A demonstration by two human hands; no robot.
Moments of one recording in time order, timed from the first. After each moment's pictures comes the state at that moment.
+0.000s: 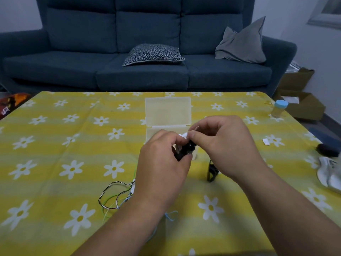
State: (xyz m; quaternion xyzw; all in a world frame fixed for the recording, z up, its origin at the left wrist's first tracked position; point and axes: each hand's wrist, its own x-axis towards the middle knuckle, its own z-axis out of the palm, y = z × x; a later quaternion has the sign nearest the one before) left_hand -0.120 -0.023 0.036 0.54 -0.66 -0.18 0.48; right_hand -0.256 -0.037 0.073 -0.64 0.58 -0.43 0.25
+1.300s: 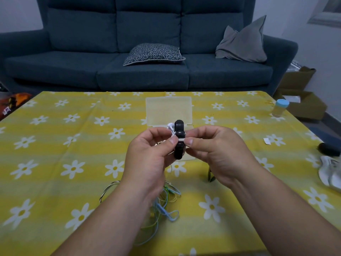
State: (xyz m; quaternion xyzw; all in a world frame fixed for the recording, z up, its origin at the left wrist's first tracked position) left_hand -0.110 -0.035 0.040 0.40 -0.34 -0.59 0.61; right_hand -0.245 -0.037 0.061 -0.43 0.48 -0.51 0.56
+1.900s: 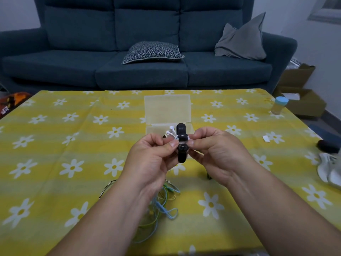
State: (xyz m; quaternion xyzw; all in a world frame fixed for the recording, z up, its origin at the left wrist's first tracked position) left_hand -0.108 -0.041 0.031 0.36 -0.28 -0.68 0.57; right_hand -0.246 -0.045 0.050 -0.32 0.48 -0.51 0.63
